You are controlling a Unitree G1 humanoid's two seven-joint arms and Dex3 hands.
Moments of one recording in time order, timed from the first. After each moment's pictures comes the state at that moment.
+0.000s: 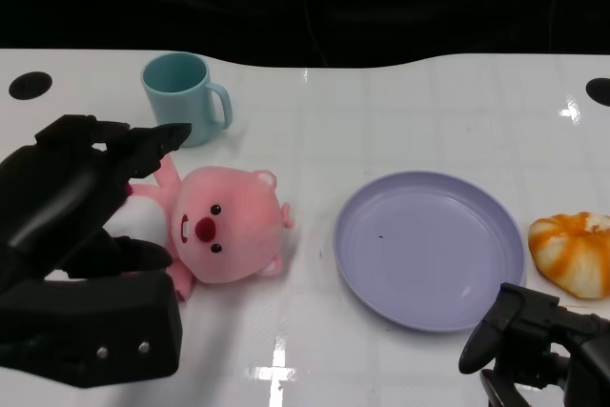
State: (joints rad) left arm -0.10 0.57 -0.08 -0.35 0.66 0.09 -0.30; right arm 0.47 -0.24 0.04 -0.68 0.11 0.22 0.31
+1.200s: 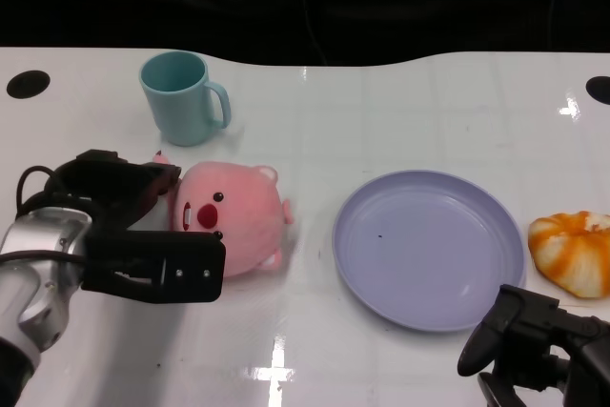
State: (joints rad) left arm -0.57 0.44 -0.45 0.58 0.85 0.03 -0.20; right arm 0.49 -0.24 0.05 -0.71 0.11 0.22 0.30
